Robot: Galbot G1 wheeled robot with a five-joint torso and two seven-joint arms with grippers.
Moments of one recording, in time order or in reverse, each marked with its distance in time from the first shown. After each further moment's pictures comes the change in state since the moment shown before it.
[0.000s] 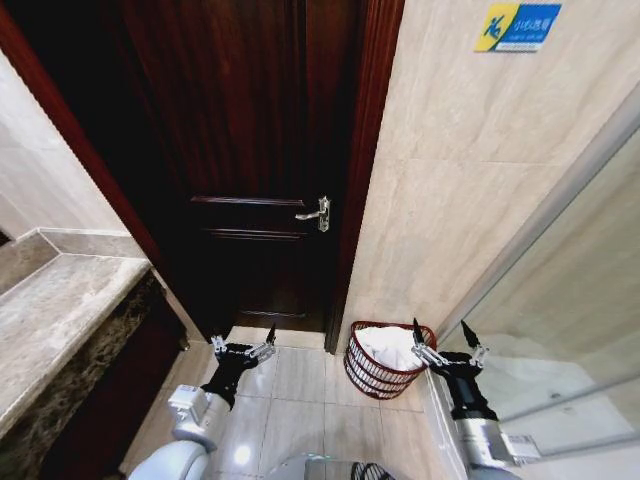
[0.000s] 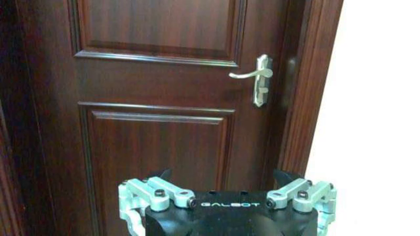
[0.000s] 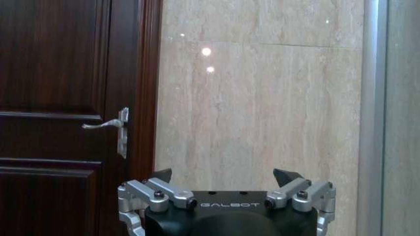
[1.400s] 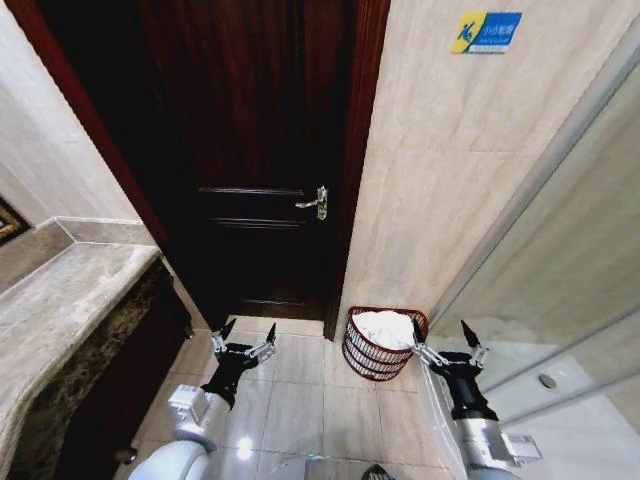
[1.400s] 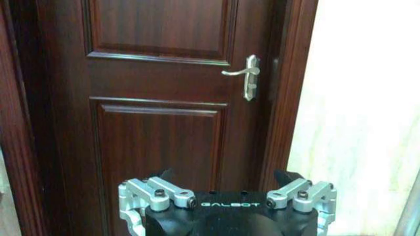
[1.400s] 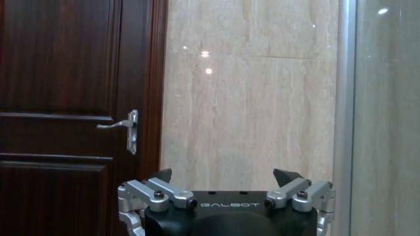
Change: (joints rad) left arm 0.000 0.000 0.000 0.000 0.000 0.000 0.000; right arm 0.000 0.000 0.000 0.000 0.000 0.000 0.000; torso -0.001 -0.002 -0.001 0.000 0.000
